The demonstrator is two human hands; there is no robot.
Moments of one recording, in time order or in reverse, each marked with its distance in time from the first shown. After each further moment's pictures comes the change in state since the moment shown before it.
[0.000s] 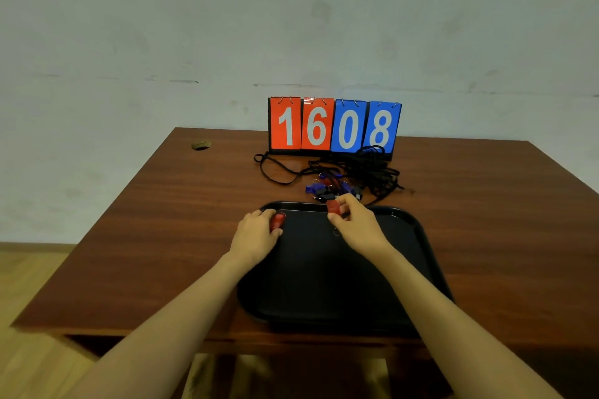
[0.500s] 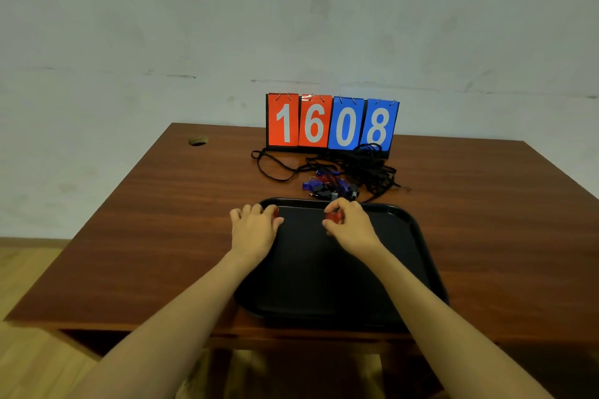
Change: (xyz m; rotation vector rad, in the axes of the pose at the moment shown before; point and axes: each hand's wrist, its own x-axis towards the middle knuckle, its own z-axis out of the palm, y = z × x) left_hand 0.000 0.006 0.010 0.308 0.110 0.020; right_hand -0.002 0.005 0.007 -0.038 -0.023 0.061
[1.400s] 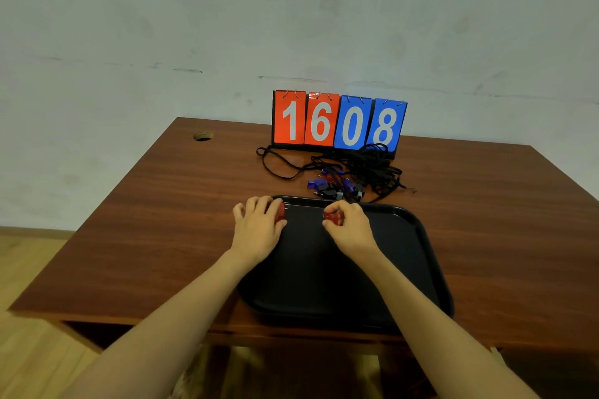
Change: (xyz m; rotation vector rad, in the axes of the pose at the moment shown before) left_hand -0.005 -0.010 0.005 -0.052 0.079 0.095; right_hand 0.004 0.000 0.015 -0.051 0.076 -0.004
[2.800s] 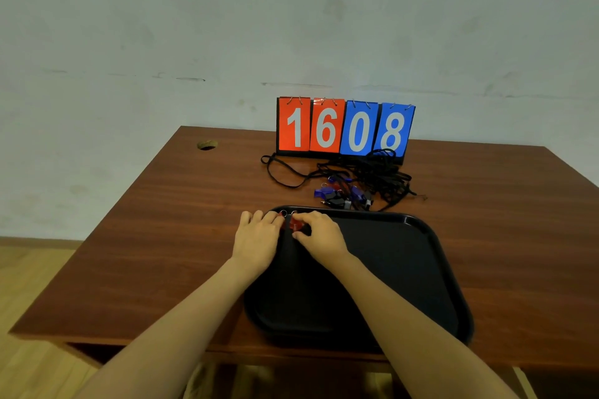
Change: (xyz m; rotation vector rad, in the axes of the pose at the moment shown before) left_hand 0.008 -0.007 -0.011 0.202 -0.093 0.107; right_hand 0.034 -0.014 0.058 -0.278 -0.132 -0.223
